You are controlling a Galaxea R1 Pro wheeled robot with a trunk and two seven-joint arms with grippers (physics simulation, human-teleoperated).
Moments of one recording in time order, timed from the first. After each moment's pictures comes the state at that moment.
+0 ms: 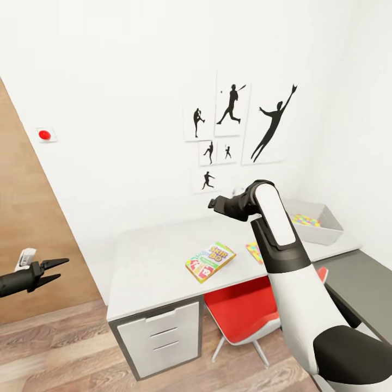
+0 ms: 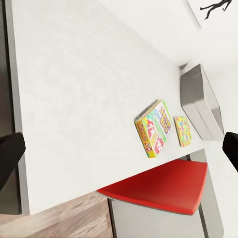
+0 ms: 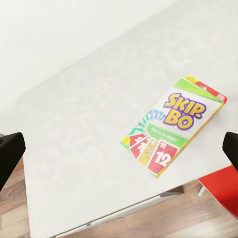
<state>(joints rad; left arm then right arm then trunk) -0.81 0.71 -0.04 -0.39 0.67 0.77 -1.04 -1.03 0.14 0.24 -1.40 -1.39 1.00 -1.27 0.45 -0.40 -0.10</state>
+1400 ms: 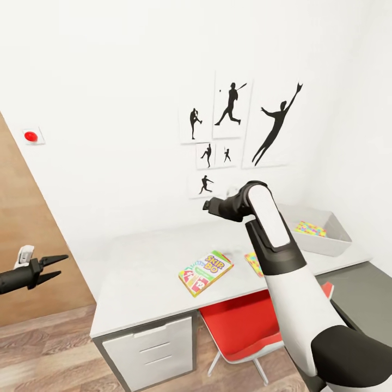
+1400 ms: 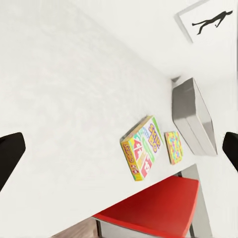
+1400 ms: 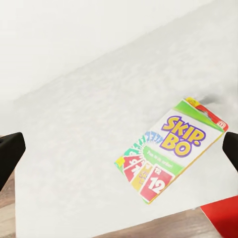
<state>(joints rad) -0.82 0.72 -0.02 -0.40 0.68 0.81 -1.05 -1.03 0.15 0.28 -1.40 -1.39 1.00 -1.27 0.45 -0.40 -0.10</state>
